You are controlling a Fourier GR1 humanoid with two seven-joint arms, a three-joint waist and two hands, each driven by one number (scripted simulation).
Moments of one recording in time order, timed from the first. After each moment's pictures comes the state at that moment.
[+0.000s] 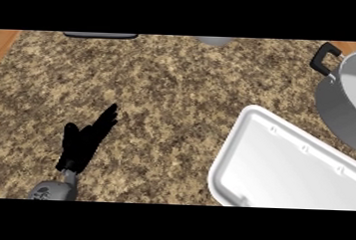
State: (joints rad) left arm -0.08 0.16 -0.09 -1.38 0.04 -0.13 0.15; right arm 0.42 -1.04 -0.24 -1.38 -0.47 -0.41 -0.34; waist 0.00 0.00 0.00
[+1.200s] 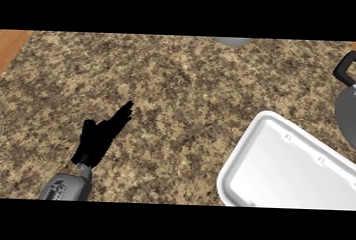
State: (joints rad) left arm -0.13 0.11 -0.13 -1.35 0.00 -0.15 0.15; right arm -0.35 -1.13 0.33 -1.05 0.15 -0.20 0.38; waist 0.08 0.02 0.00
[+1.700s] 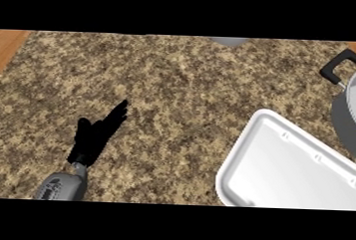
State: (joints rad) left arm -0.14 0.13 -0.10 -1.33 0.01 -0.16 0.14; right arm -0.62 -0.90 0.40 -0.73 0.19 0.08 0.52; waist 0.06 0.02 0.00
